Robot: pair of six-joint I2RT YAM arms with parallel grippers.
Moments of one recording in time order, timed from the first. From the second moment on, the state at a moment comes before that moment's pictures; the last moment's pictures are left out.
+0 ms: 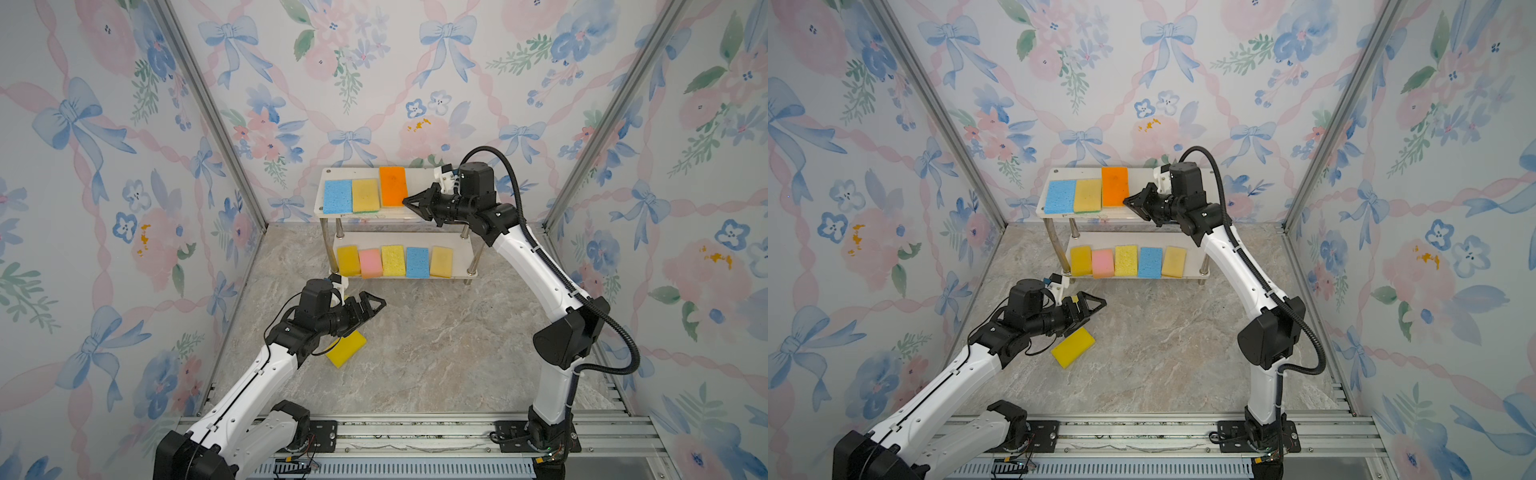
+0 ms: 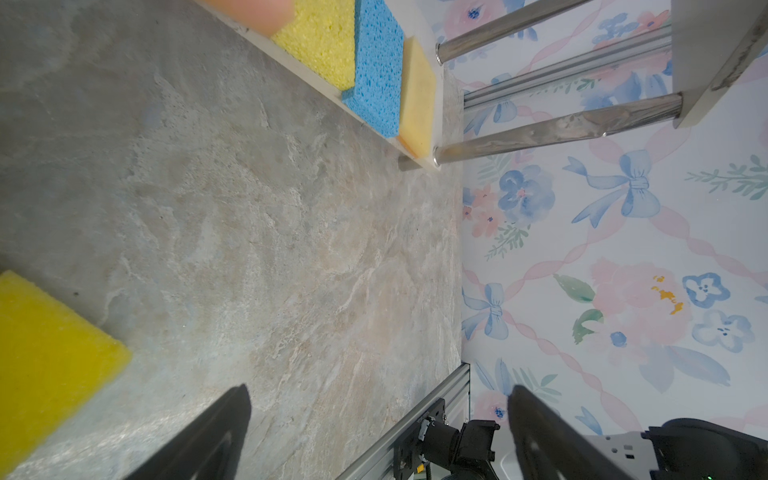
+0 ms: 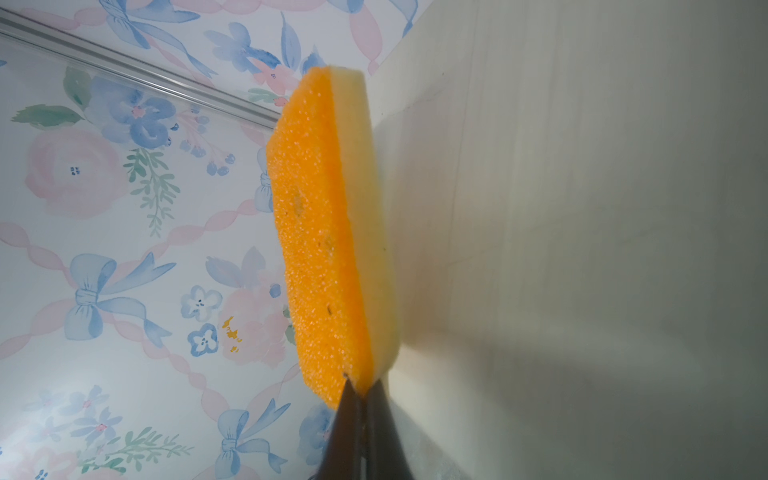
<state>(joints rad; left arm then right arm) -0.37 0.98 0.70 -0.33 0.49 -0.93 0.49 1.94 2.13 -0.51 -0.51 1.01</state>
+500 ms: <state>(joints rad) -0.35 1.00 0.70 -0.34 0.51 -0.91 0.49 1.95 2.15 -0.52 -0.51 1.01</state>
